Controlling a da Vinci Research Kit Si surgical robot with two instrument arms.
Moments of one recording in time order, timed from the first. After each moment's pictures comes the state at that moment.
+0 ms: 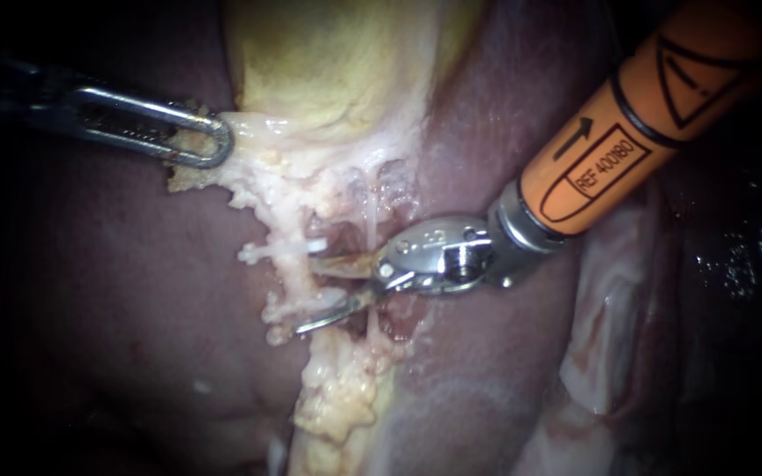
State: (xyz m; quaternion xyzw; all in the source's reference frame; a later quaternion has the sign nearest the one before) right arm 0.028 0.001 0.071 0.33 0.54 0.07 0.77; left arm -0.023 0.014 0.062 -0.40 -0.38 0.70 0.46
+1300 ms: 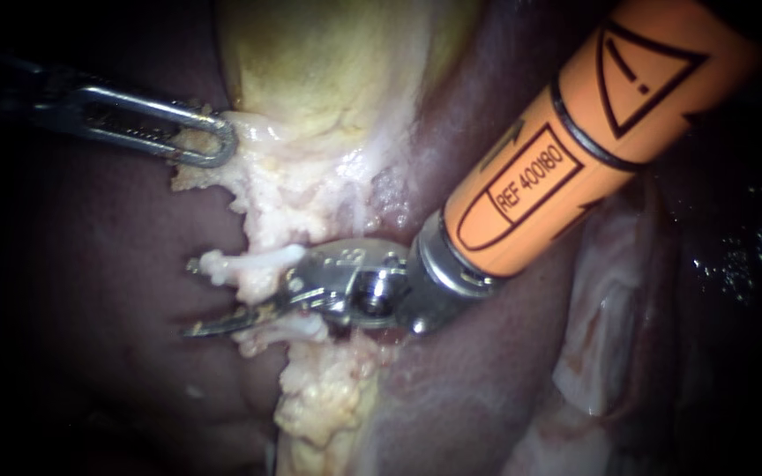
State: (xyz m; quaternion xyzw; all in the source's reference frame) right arm 0.033 0.000 0.063 0.40 0.53 0.16 0.73; left arm -0.023 0.014 0.062 -0.40 -0.37 0.70 0.46
